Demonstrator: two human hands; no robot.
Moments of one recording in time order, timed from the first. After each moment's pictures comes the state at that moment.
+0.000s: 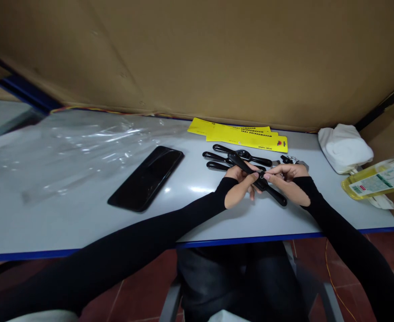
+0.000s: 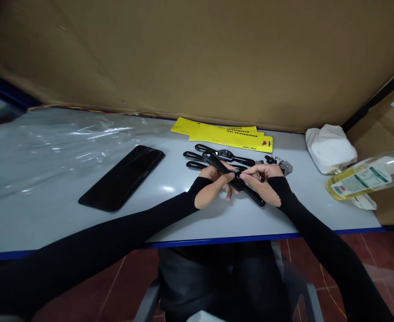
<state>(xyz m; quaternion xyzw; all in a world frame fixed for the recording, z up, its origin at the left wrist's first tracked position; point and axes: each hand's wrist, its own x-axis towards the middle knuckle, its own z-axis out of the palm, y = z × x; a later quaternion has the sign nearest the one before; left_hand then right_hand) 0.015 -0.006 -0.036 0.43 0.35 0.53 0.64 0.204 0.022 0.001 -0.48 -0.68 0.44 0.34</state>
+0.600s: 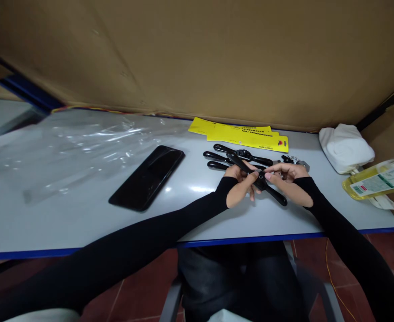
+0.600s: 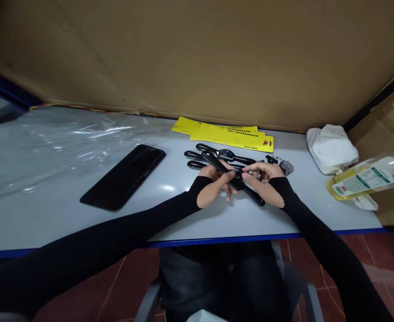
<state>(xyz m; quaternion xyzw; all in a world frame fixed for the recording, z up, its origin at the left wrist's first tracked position) 0.016 -0.005 -0.039 0.41 0.38 0.54 0.63 0.207 0.021 -0.001 -0.48 -0.67 0.45 0.32</state>
